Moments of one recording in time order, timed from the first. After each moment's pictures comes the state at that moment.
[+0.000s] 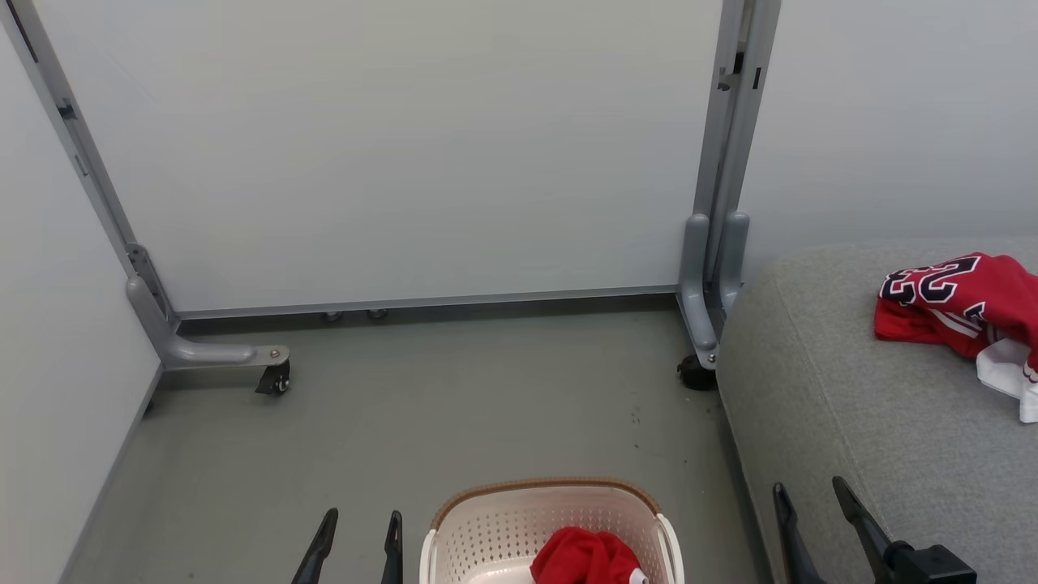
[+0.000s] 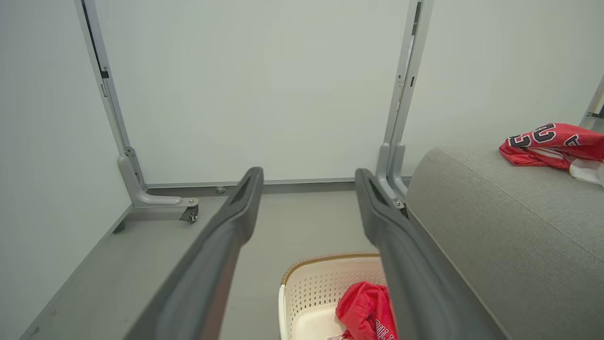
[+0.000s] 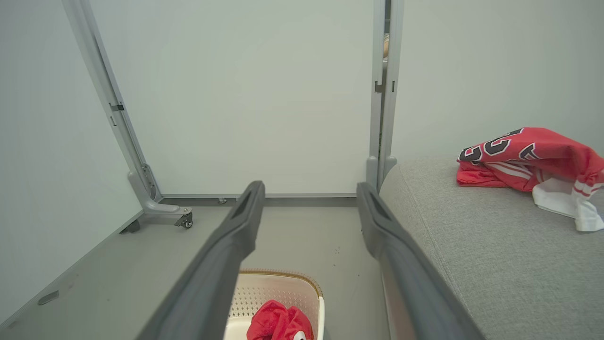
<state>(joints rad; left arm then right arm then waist) 0.24 0.05 -0.22 0.11 -0.16 -0.03 -0.26 0.27 -0.05 0.04 0.06 0.13 0.13 -0.26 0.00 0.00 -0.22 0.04</state>
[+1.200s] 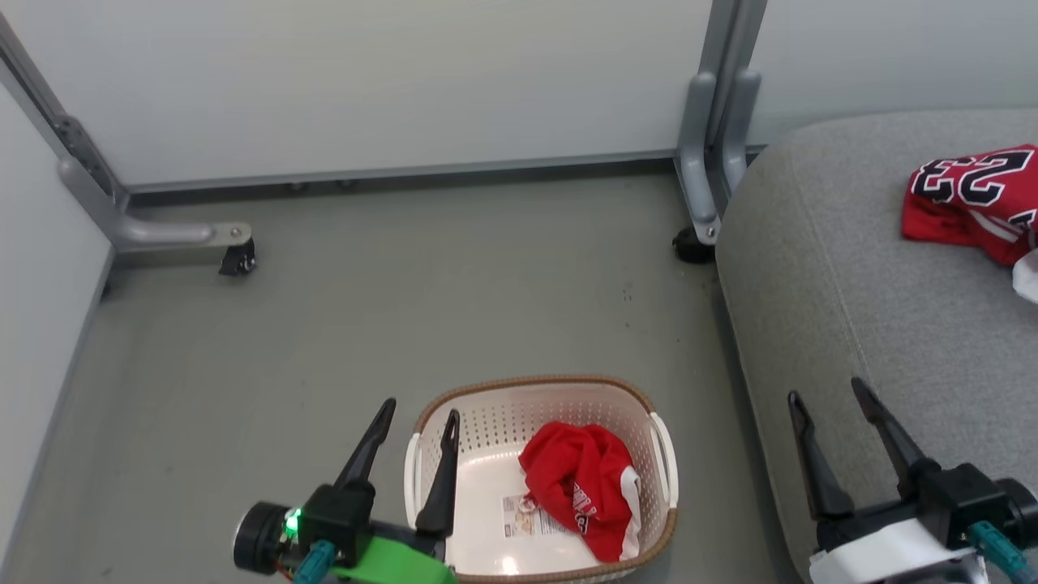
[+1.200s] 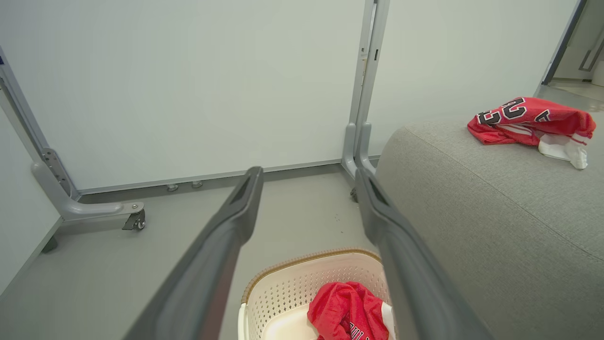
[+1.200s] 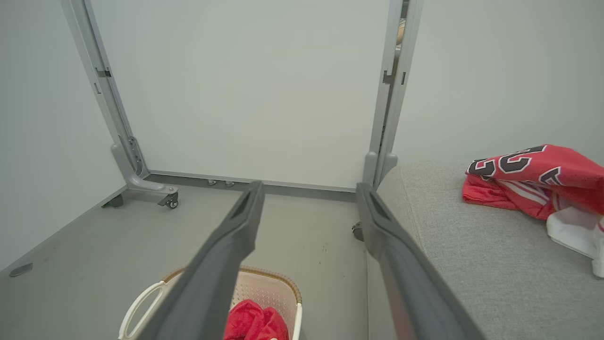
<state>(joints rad) 0.03 0.05 -0.34 0.16 -0.17 -0.03 -0.26 0.15 -0.16 0.07 -0.01 0.12 0.13 -0.26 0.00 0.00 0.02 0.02</state>
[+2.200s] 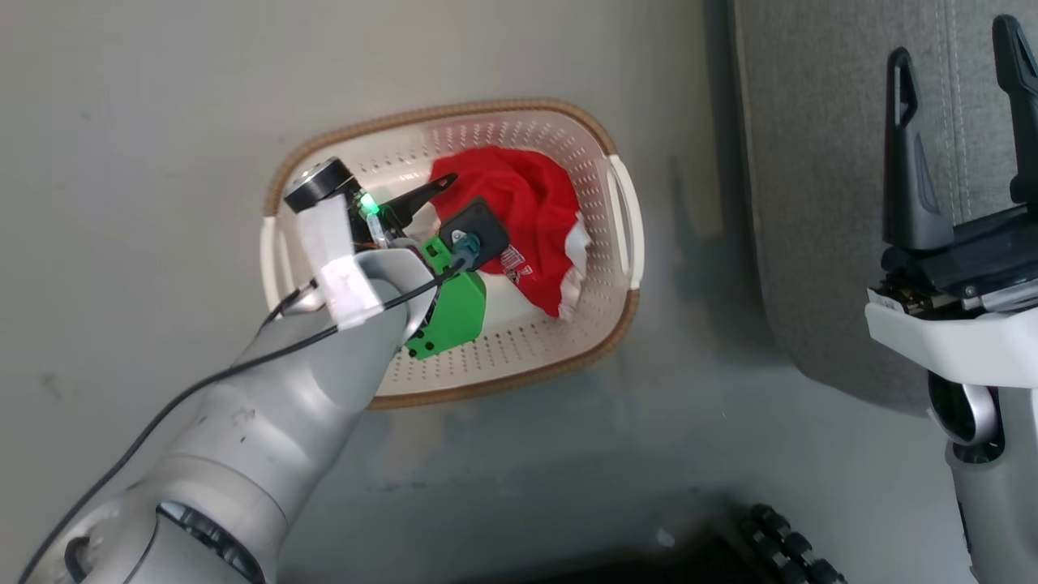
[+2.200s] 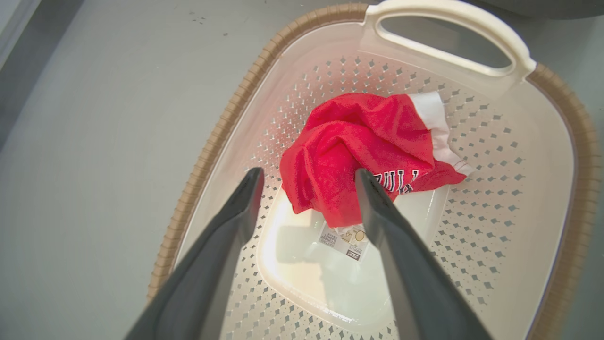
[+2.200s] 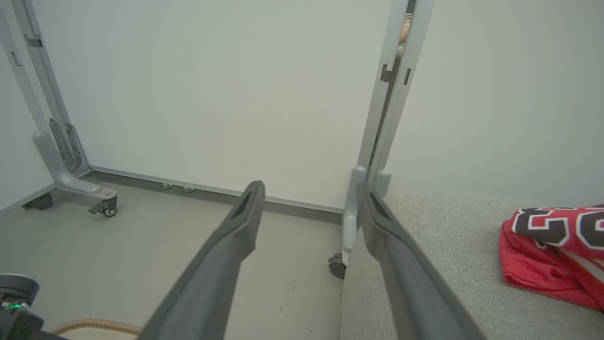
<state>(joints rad) -1.00 0.05 -0.92 1.06 -0.07 -0.13 -0.12 -0.35 -0.24 0.04 -0.26 0.14 0.13 -0.26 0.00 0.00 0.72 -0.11</state>
